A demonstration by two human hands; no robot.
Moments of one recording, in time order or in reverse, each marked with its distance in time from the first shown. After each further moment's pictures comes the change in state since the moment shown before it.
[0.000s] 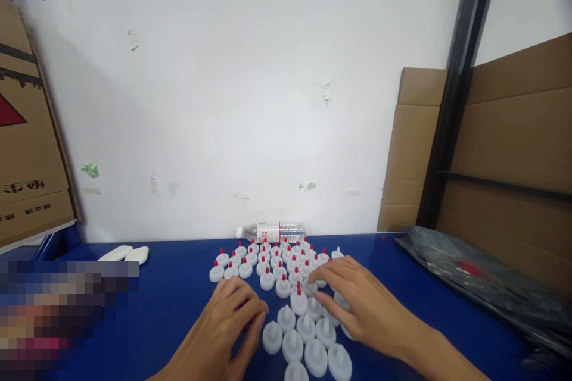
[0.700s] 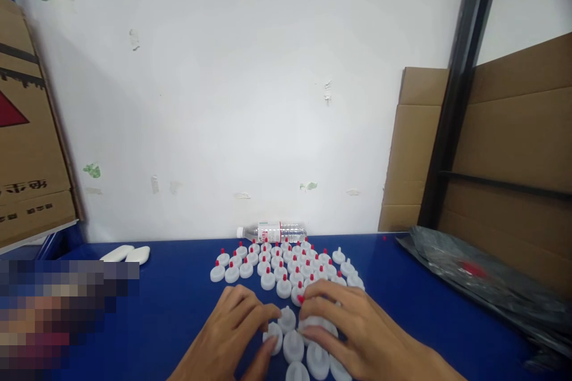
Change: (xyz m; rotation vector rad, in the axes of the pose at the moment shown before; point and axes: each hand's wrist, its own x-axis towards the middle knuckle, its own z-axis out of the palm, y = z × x) left_hand -0.004 0.004 0.007 -0.022 0.208 0.117; right_hand -0.005 -0.019 0.012 0.100 0.066 -0.186
